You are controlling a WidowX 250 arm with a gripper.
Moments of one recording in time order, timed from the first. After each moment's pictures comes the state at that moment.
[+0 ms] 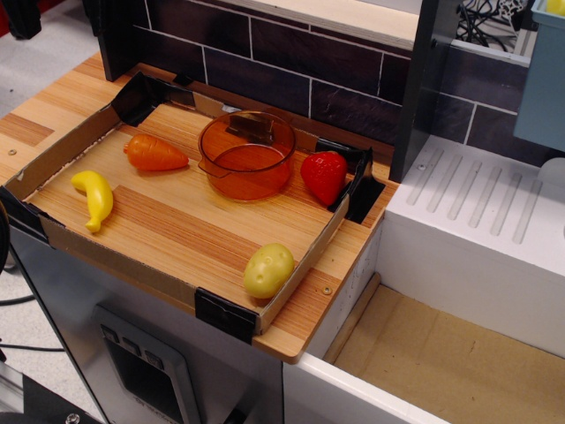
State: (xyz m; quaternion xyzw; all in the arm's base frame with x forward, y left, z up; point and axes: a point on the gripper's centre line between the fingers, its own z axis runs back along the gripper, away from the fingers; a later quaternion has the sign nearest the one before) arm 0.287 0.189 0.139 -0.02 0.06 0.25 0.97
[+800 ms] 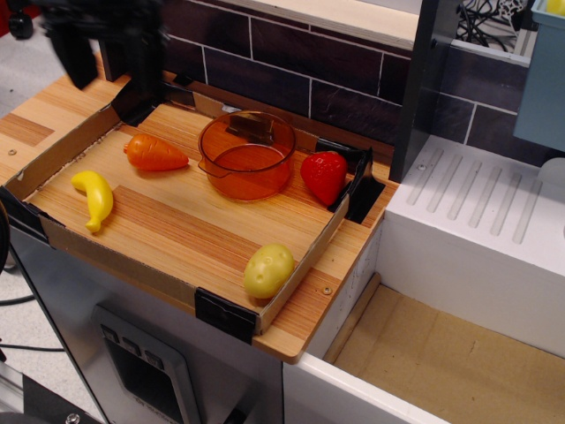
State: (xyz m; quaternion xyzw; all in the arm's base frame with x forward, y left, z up) arm 0.273 0.123 0.114 -0.04 -0.01 0.07 1.00
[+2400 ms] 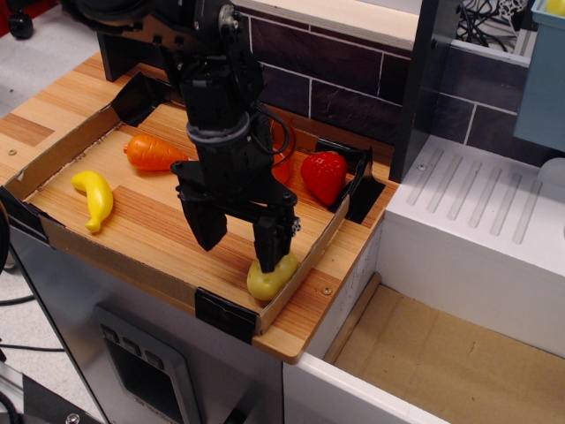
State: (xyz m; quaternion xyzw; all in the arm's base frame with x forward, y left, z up) arm 0.237 0.007 0.025 -0.05 0.00 -0.01 1.00
